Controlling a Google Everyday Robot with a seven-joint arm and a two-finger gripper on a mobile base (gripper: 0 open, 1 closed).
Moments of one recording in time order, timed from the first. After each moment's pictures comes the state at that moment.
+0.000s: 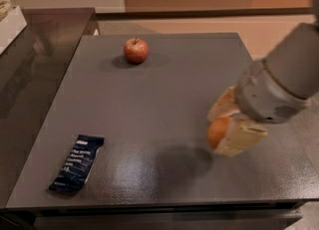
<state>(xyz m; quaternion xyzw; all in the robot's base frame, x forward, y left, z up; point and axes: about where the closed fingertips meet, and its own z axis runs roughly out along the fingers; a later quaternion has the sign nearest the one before) 0.380 -0.122 0.899 -0.70 0.68 0.10 0.17</state>
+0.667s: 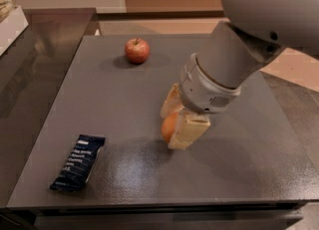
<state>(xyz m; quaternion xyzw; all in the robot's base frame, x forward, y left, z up) 0.401 -0.034 0.892 -0.76 0.62 0.12 0.17</state>
